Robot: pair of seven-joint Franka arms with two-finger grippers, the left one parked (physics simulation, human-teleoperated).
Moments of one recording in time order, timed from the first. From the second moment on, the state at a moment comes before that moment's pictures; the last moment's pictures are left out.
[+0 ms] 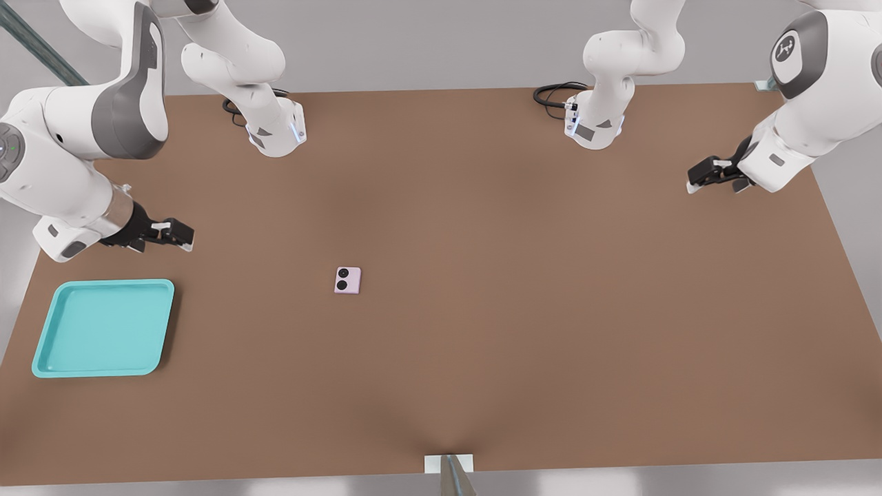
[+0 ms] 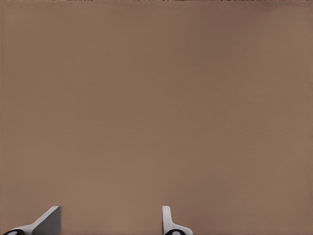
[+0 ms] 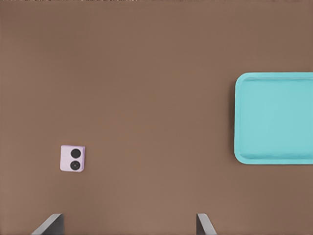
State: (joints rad) arm 0.02 0.11 0.01 -1.46 0.01 1.53 0.03
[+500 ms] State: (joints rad) arm 0.10 0.40 0.23 -1.46 -0.06 1.73 0.15
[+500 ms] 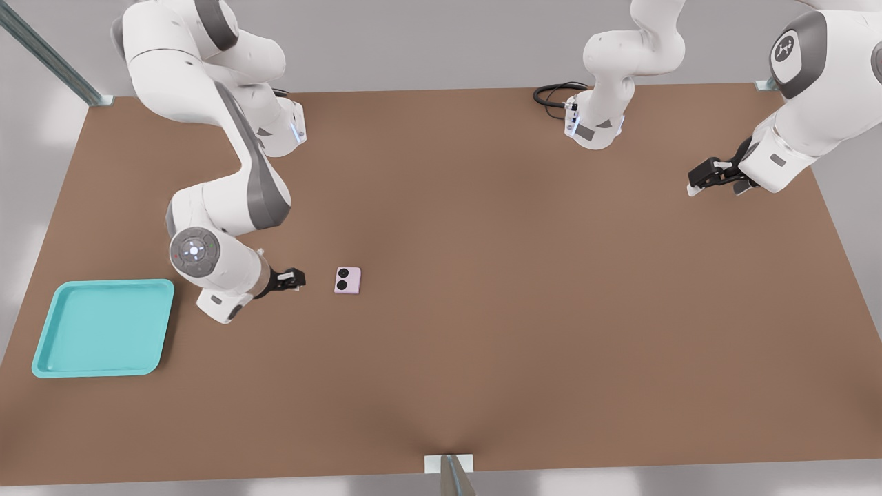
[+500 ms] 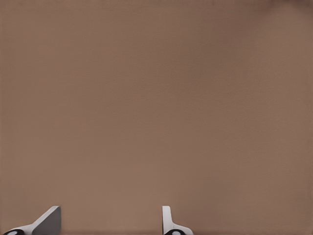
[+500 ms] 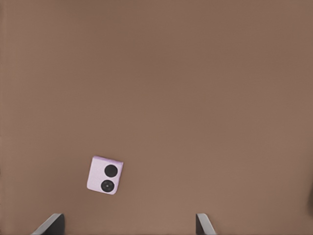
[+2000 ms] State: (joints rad) arm 0.14 0.51 0.30 -1.99 -0.06 2.40 0.45
